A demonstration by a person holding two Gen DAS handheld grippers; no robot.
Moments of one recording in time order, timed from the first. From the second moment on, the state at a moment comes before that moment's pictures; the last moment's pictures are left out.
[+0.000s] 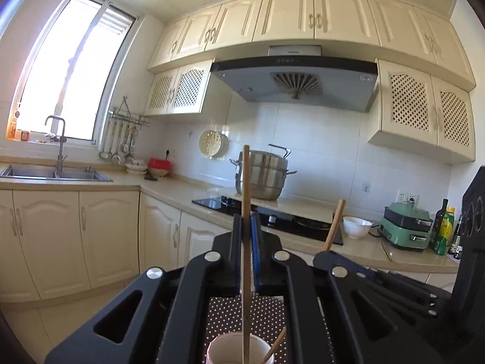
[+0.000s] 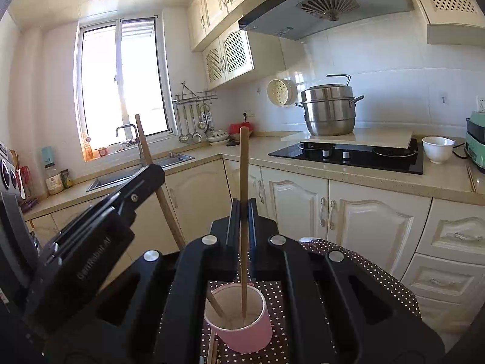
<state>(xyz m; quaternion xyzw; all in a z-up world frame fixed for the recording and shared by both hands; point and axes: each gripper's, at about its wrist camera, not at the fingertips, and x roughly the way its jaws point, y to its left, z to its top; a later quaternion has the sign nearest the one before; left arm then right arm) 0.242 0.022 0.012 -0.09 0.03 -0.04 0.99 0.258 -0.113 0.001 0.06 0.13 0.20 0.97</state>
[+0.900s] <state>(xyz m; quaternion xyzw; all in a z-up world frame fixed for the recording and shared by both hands) 0.220 0.045 -0.031 -0.08 0.11 -0.01 0.99 0.234 -0.102 -0.022 0.04 0.15 0.17 0.97</state>
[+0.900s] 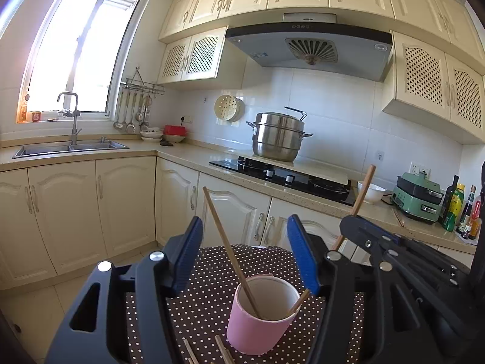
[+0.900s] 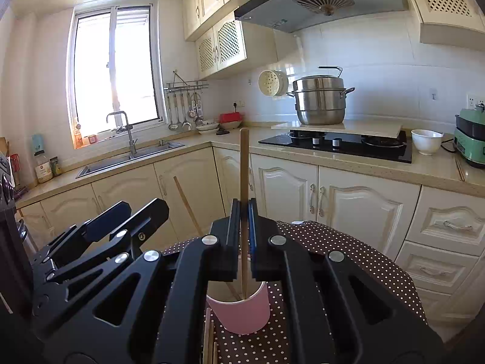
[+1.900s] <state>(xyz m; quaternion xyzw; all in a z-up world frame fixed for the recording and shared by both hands) 0.178 0.104 -0.104 -0.15 0.32 0.00 0.94 0.198 -0.112 -0.080 0.00 0.26 0.19 0.95</state>
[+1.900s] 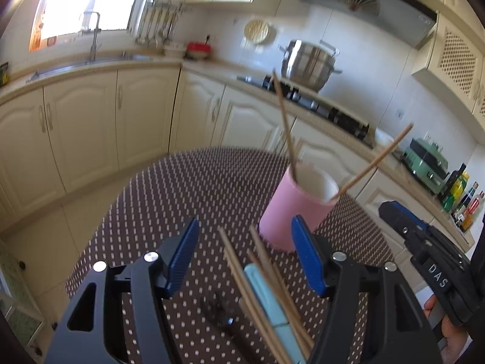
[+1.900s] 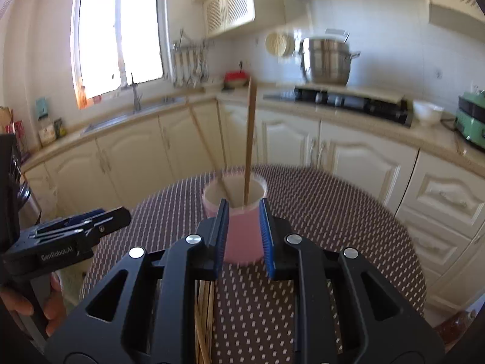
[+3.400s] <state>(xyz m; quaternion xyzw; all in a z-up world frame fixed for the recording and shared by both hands) 0.206 0.064 -0.194 -0.09 0.48 0.00 0.87 0.189 -0.118 -0.194 -0.03 0.44 0.25 0.86</state>
